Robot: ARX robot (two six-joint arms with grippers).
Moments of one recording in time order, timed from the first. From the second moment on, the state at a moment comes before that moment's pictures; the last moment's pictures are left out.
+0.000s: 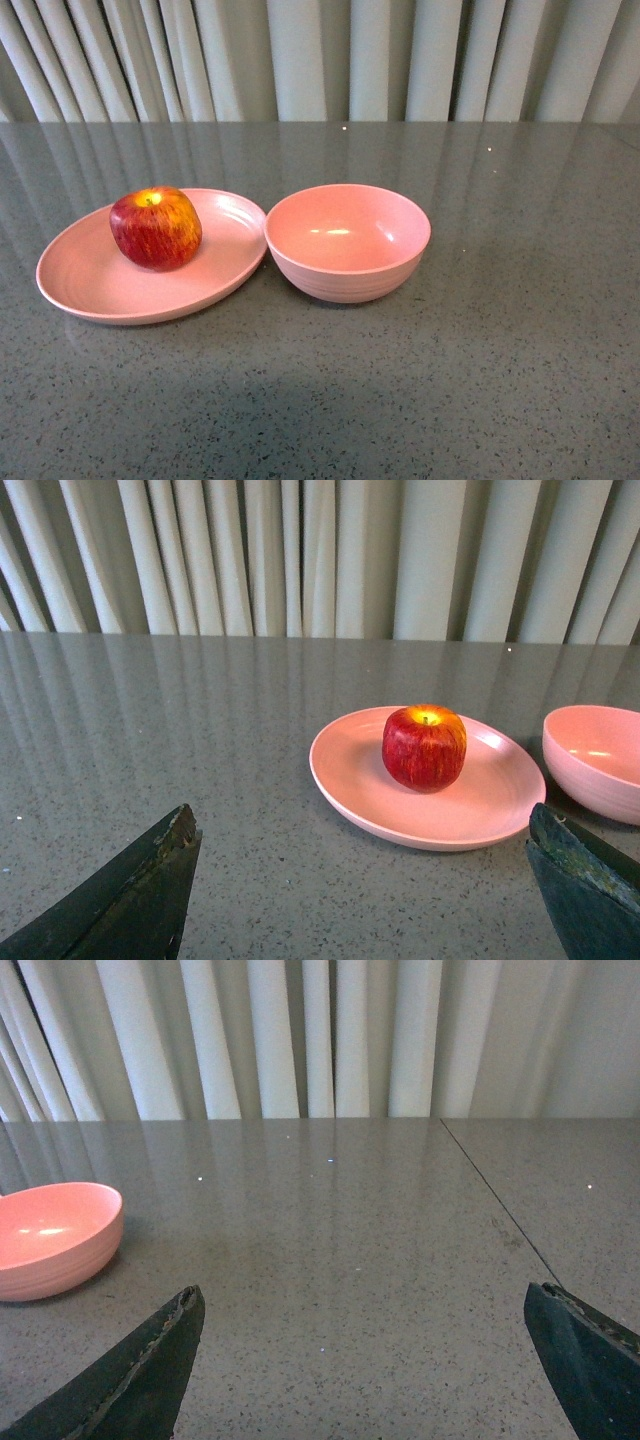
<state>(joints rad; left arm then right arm) 0.00 0.01 0.01 0.00 0.00 -0.01 0.00 0.00 0.01 -0.01 0.00 0.01</state>
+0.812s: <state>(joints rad) -0.05 0.64 0.28 0.25 -0.04 0.01 0.00 0.00 0.01 0.00 0.00 0.01</state>
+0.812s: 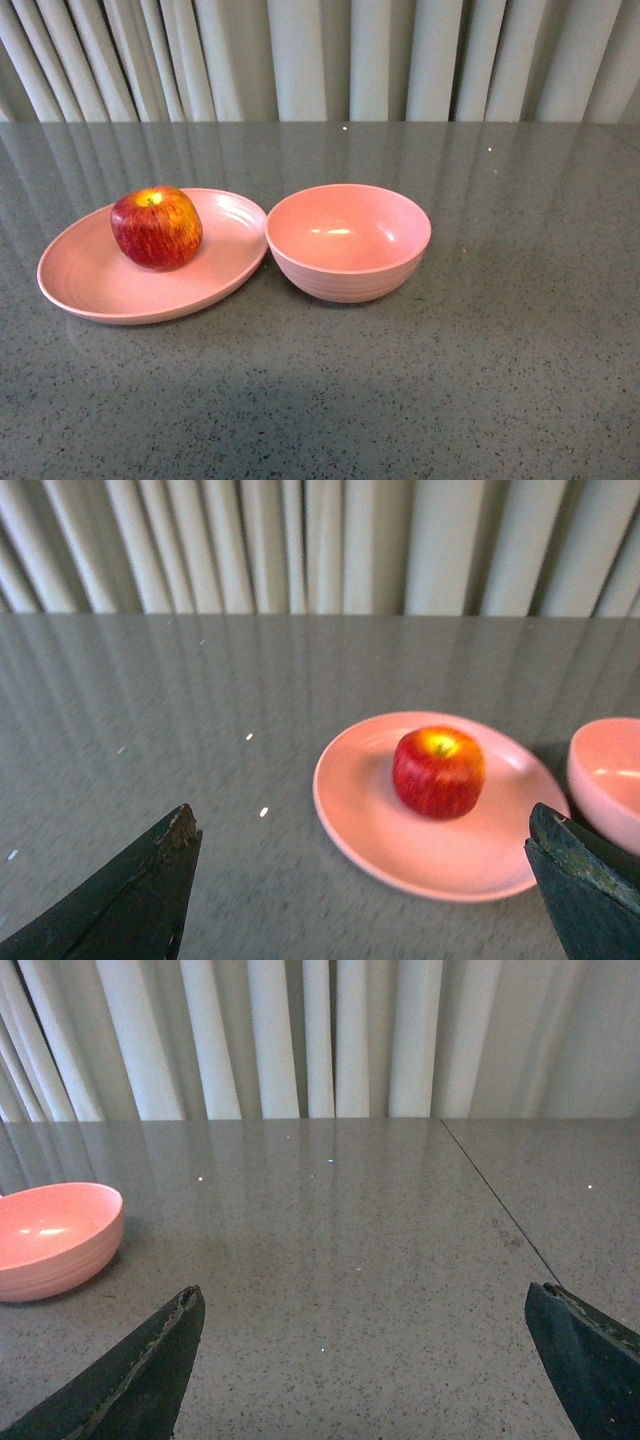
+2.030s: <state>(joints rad) -0.16 1.75 0.99 0.10 -0.01 -0.08 0.00 0.00 0.01 0.00 0.00 0.01</state>
